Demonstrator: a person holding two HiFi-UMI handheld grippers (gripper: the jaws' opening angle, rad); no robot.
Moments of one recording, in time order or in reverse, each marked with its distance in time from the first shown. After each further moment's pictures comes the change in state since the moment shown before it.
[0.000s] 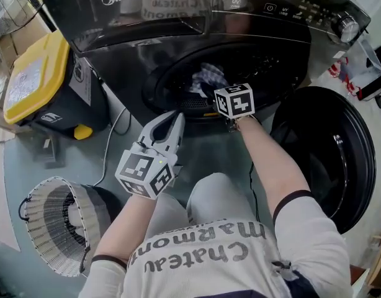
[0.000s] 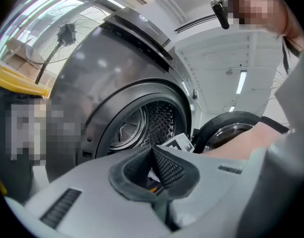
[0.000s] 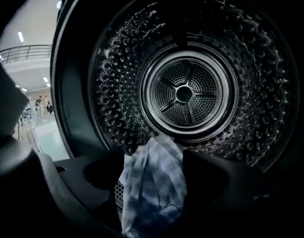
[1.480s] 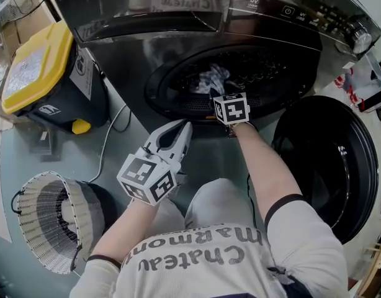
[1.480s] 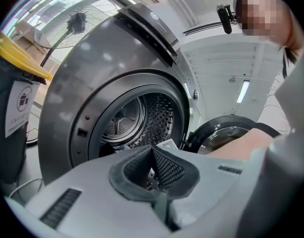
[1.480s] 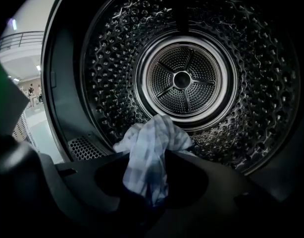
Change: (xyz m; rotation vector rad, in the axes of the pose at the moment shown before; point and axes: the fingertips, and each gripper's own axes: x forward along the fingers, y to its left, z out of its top) left arm -0.001 -0.007 -0.027 -0.106 0.007 -0.032; right arm 0.029 -0.010 -0.049 -0.033 0.106 -0.085
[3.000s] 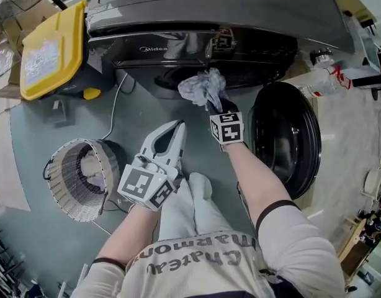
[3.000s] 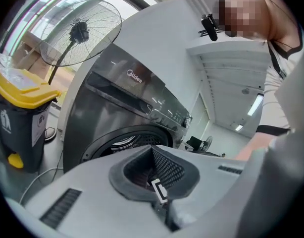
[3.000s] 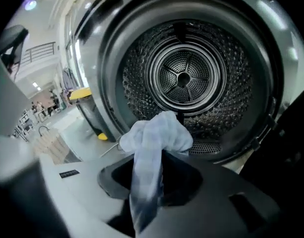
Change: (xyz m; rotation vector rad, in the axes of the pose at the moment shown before) left arm -0.077 -0.097 0.154 -0.150 0.079 0.106; right arm -0.185 0.077 0.008 0.154 0.182 0.088
